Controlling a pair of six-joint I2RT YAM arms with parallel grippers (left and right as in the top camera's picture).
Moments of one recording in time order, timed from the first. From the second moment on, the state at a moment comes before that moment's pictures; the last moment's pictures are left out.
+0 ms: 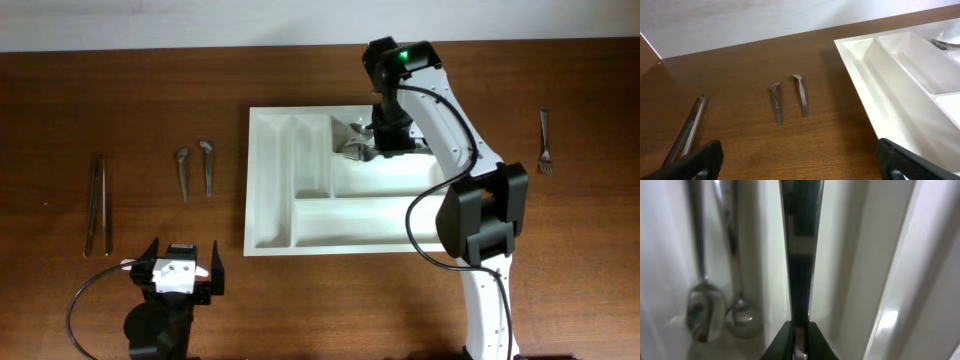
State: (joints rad) left arm 0.07 0.01 0.12 -0.38 0.05 0.18; right arm 0.31 2.35 2.23 -1.51 0.00 1.84
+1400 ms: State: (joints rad) left arm 0.07 0.01 0.12 -0.38 0.05 0.18; right arm 0.17 2.33 2.55 -1.48 0.60 0.68
